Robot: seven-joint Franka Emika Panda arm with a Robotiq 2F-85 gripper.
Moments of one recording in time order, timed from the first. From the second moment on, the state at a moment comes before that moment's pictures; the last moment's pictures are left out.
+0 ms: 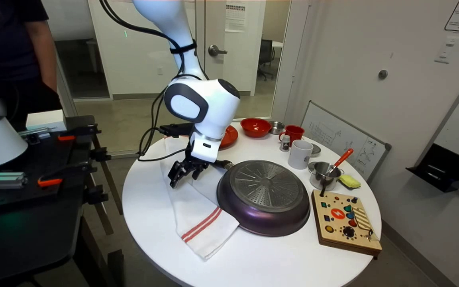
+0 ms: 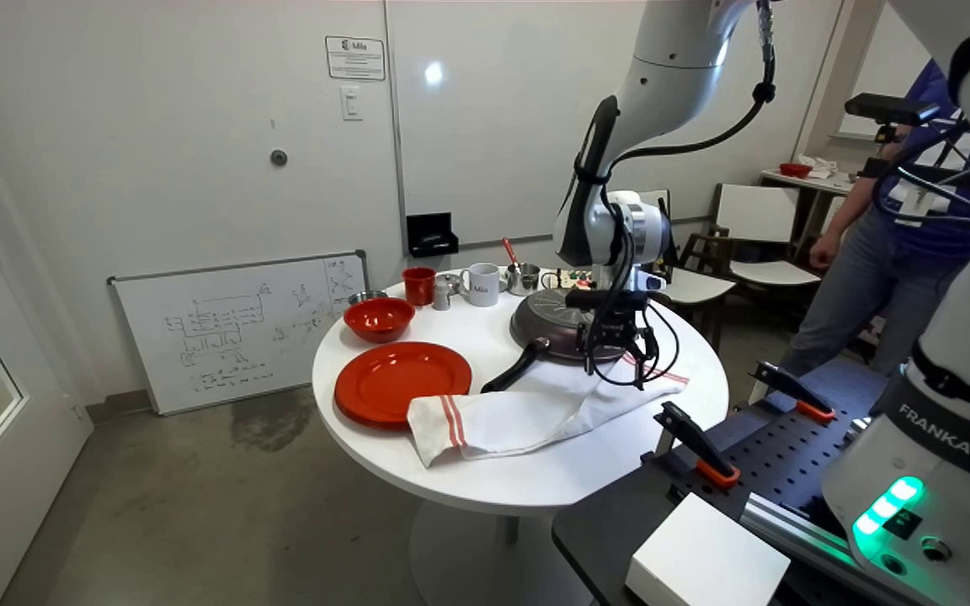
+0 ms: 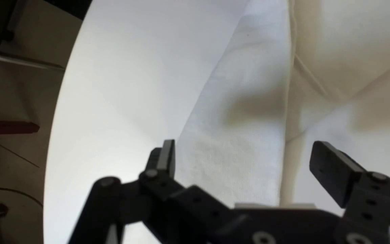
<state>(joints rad) -0.02 0.85 -0.17 -2.07 0.38 2.52 0.61</state>
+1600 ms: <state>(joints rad) 0.00 0.92 -0.20 -2.05 0.37 2.66 0.61</state>
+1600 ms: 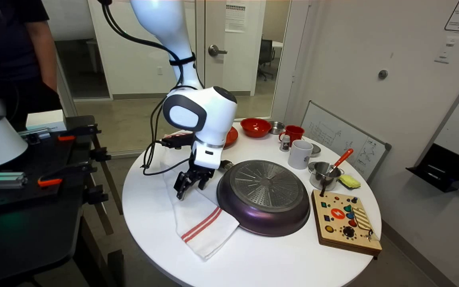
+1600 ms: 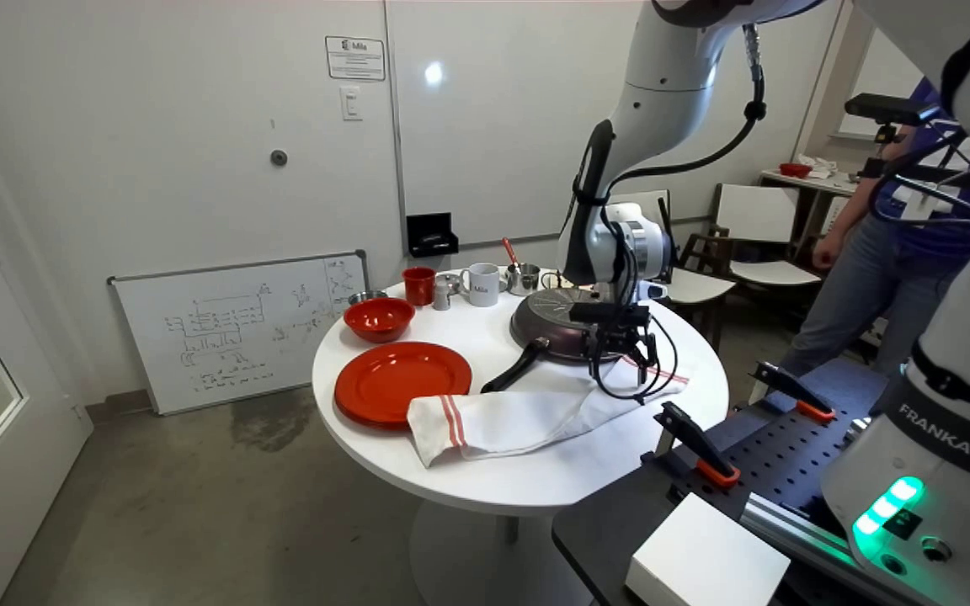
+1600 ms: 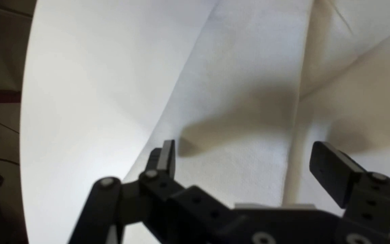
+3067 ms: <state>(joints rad) 0.05 0.96 -0.26 -2.00 0.29 2.60 0.74</state>
